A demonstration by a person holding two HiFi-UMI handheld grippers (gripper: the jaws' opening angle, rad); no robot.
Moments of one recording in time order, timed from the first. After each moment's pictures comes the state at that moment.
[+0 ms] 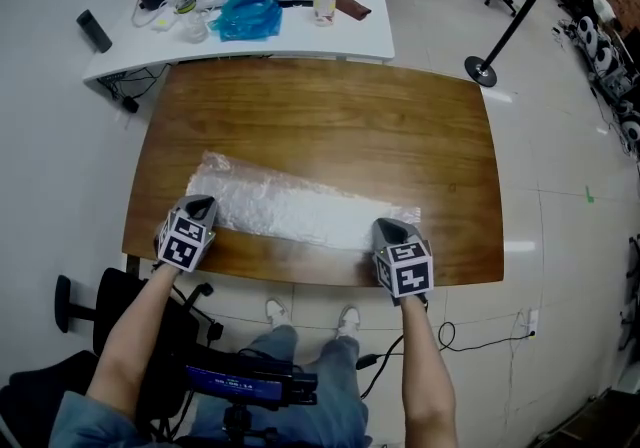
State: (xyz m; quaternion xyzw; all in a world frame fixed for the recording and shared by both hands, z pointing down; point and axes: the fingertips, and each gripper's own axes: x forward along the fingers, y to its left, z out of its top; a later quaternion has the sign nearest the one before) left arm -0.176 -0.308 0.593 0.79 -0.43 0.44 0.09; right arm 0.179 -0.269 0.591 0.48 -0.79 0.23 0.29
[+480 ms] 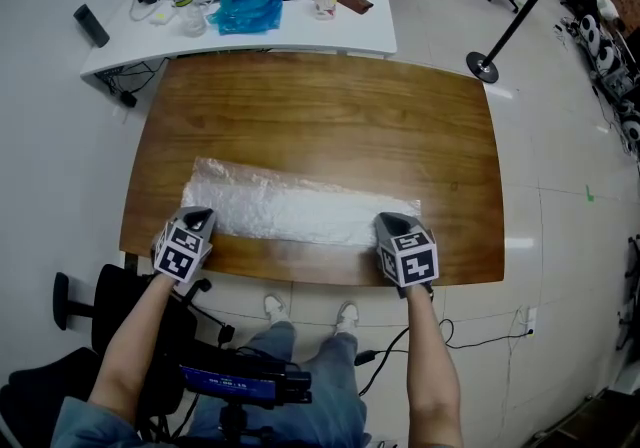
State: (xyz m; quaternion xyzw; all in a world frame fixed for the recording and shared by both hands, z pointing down) left arm -0.177 -0.278 0.610 0.79 -0.40 0.45 0.12; right arm 0.187 -0.280 0.607 0.46 -0.79 0.24 0.32
